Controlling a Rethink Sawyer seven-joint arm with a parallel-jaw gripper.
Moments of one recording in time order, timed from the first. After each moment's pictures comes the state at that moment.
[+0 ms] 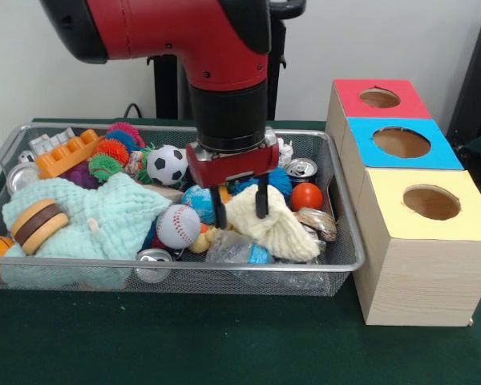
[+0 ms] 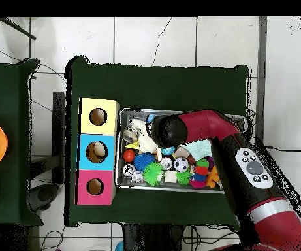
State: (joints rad) arm -0.66 -0.51 0.62 1.53 -0.66 0.71 1.59
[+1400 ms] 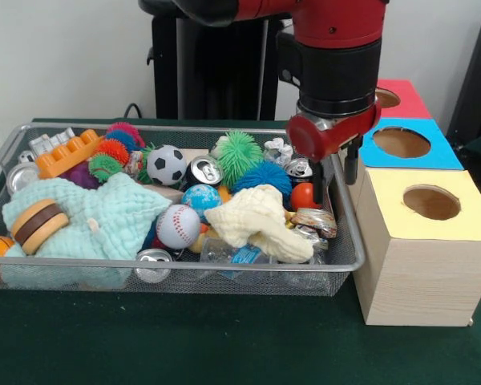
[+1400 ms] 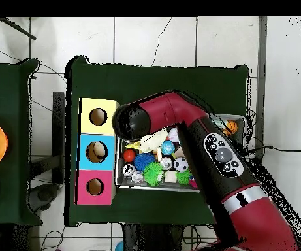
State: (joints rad) arm -0.57 -0.57 0.77 1.52 -0.66 0.88 1.40
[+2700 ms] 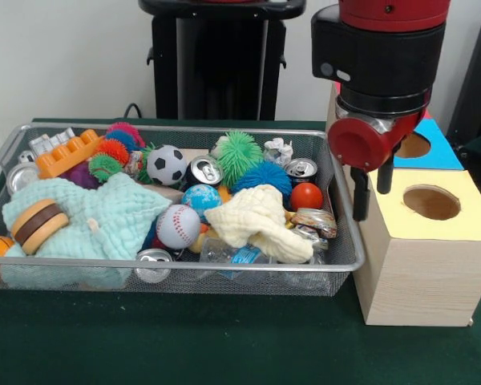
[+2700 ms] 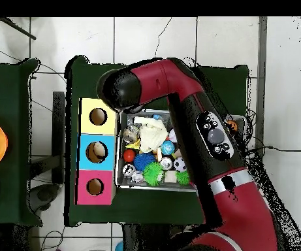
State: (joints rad) arm -0.50 -0.52 0.81 1.24 -0.66 1.08 1.15
